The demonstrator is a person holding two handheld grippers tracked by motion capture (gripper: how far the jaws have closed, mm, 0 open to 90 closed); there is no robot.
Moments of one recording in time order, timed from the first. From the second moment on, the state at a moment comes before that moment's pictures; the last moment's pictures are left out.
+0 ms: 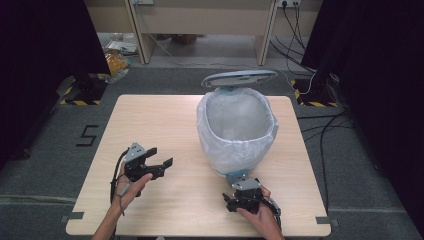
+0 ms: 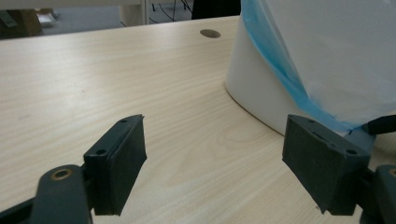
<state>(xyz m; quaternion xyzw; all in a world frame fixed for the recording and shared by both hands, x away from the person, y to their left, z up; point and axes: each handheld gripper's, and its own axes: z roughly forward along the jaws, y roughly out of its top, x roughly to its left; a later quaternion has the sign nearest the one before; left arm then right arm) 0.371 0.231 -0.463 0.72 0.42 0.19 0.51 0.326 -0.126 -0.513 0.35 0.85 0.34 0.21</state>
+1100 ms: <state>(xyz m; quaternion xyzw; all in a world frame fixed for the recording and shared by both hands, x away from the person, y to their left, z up) 0.346 0.232 -0.524 0.80 0.43 0.19 0.37 0.324 -0.126 -0.514 0.34 0.85 0.33 0.22</state>
